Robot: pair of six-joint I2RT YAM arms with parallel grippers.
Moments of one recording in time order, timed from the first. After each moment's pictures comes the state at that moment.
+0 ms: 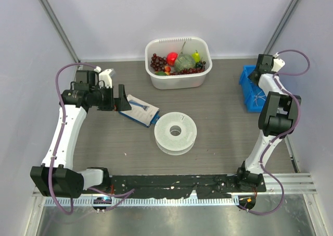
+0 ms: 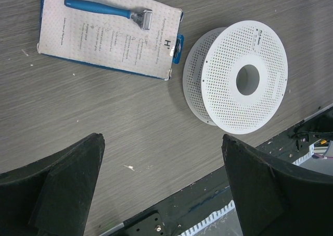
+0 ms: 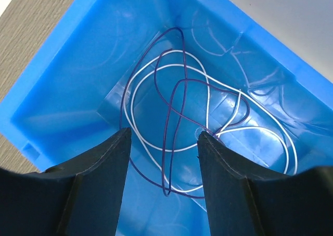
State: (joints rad) left arm -0.06 1.23 1.30 -0.98 0.47 -0.06; right arm -0.21 1.97 1.51 -0.30 0.37 0.53
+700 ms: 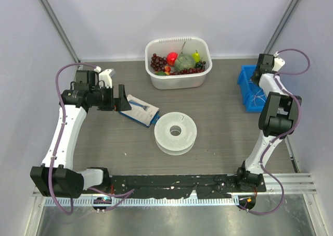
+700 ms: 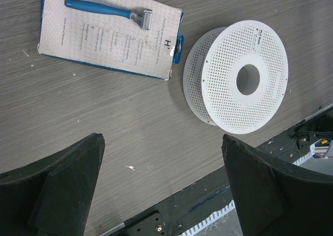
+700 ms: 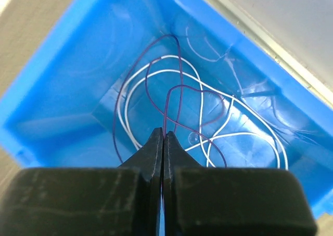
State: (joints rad) left arm -0.06 1.23 1.30 -0.98 0.47 -0.05; right arm -0.22 2.00 1.51 -0.30 0.36 0.51
